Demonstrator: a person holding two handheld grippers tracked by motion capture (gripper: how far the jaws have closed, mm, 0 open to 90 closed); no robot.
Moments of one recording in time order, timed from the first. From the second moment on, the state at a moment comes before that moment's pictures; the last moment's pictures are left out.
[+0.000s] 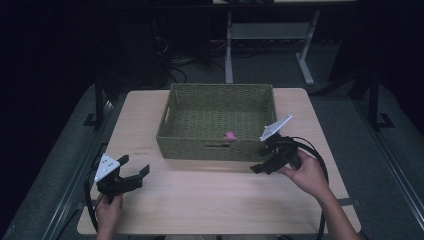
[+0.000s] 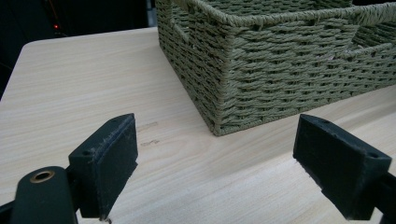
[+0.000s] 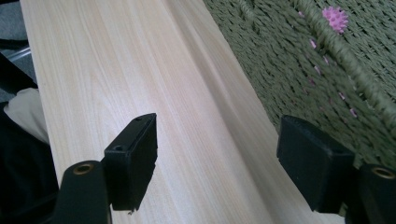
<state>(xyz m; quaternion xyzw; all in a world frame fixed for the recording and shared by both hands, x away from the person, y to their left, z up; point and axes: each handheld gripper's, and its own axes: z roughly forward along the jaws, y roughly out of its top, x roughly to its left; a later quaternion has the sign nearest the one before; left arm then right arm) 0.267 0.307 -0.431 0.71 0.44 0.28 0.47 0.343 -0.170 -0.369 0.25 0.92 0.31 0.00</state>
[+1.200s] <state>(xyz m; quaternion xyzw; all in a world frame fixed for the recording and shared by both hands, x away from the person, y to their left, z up) 0.266 0.306 -0.431 0.71 0.44 0.28 0.47 0.319 -0.213 -0.413 0.31 0.90 0.31 0.00</state>
